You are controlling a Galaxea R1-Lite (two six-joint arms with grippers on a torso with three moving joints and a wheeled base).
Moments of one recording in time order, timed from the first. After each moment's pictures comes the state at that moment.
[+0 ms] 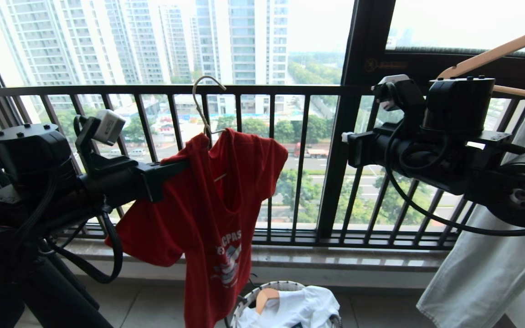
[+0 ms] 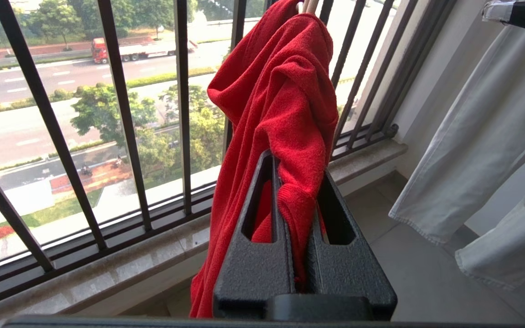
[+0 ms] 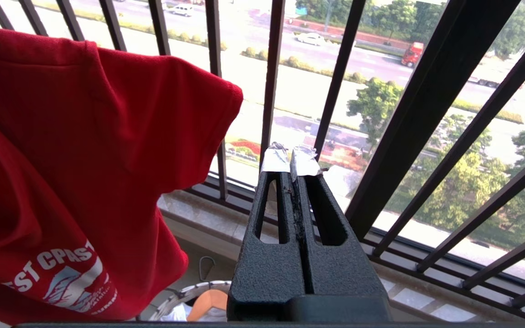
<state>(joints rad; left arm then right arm) -0.18 1.61 -0.71 -0.91 -0.52 -0.14 0.43 1.73 -1.14 -0.47 -0.14 -0.03</state>
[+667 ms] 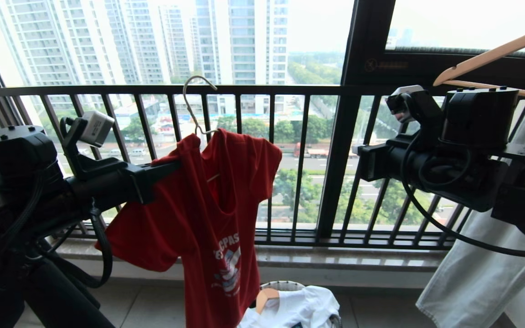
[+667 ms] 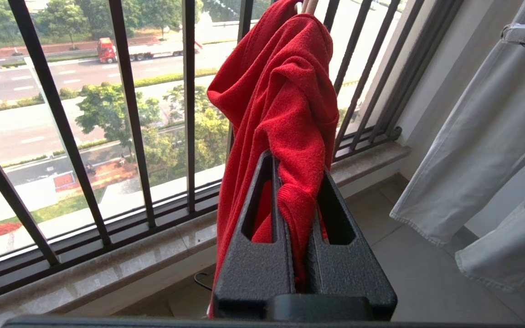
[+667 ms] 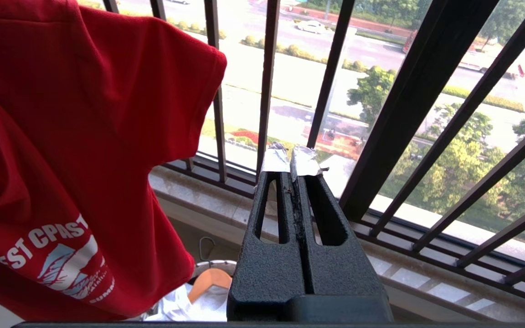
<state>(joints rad) -0.15 1.57 -0.68 -0.91 -0.52 -0.15 0.42 1.65 -1.03 -0.47 -0.14 -0.02</state>
